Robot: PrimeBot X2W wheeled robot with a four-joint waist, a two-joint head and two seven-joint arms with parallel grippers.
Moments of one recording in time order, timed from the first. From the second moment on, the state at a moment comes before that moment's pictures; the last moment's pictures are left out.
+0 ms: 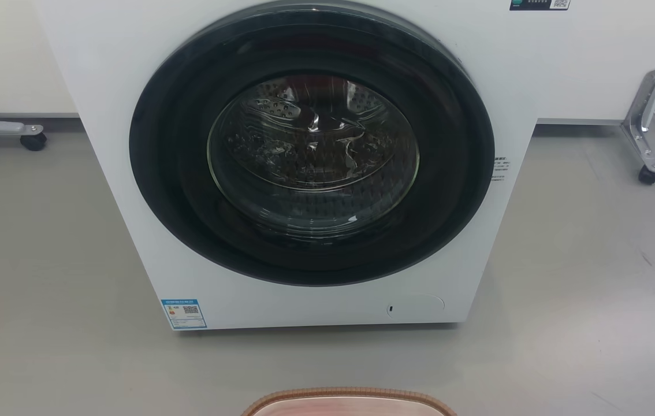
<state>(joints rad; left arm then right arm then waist) -0.34 0.06 -0.89 1.12 -0.99 0.10 0.04 -0.36 -0.07 1.06 1.04 1.23 -0.14 -0.07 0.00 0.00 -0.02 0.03</state>
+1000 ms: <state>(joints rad) -0.35 0.06 -0.92 1.12 -1.02 0.11 0.04 -0.38 -0.07 1.13 1.05 1.31 -0.14 -0.09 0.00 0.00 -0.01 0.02</state>
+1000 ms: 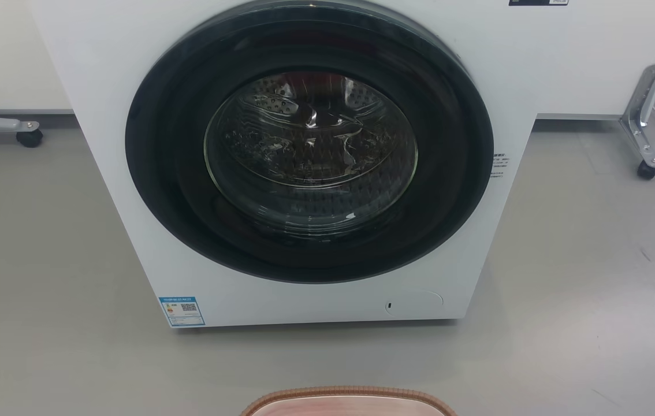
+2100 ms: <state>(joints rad) -0.63 0.06 -0.89 1.12 -1.05 0.11 -0.01 -0.72 -0.07 1.15 1.12 1.31 -0.14 -0.15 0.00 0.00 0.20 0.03</state>
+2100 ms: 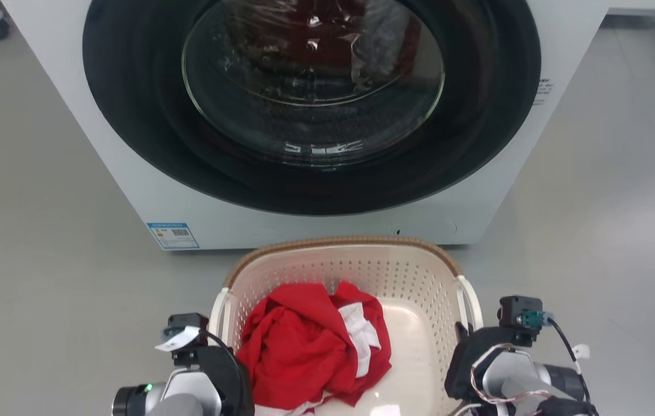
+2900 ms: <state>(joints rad) -0.88 0.06 -0.86 1.13 -1.03 0.11 -0.07 -0.99 -0.06 1.14 1.20 1.27 -0.13 -0.20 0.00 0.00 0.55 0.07</state>
